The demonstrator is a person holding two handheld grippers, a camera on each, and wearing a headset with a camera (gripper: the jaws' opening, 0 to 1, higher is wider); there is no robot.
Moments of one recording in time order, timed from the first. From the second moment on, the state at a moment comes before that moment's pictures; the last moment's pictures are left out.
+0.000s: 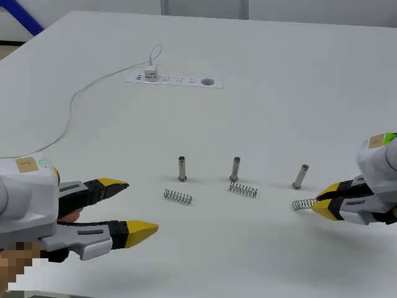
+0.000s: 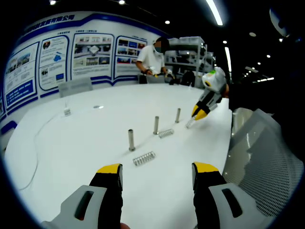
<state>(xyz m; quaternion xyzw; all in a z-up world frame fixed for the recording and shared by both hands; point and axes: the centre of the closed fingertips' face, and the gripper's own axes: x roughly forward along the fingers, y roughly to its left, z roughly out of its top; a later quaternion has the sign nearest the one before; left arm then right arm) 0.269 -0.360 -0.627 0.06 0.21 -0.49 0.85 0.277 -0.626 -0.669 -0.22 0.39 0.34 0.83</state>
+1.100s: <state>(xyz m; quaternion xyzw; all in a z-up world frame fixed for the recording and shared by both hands) 0.271 -0.357 -0.629 0.05 0.21 -0.48 0.85 0.323 -0.624 -0.601 -0.19 0.34 0.31 0.87</state>
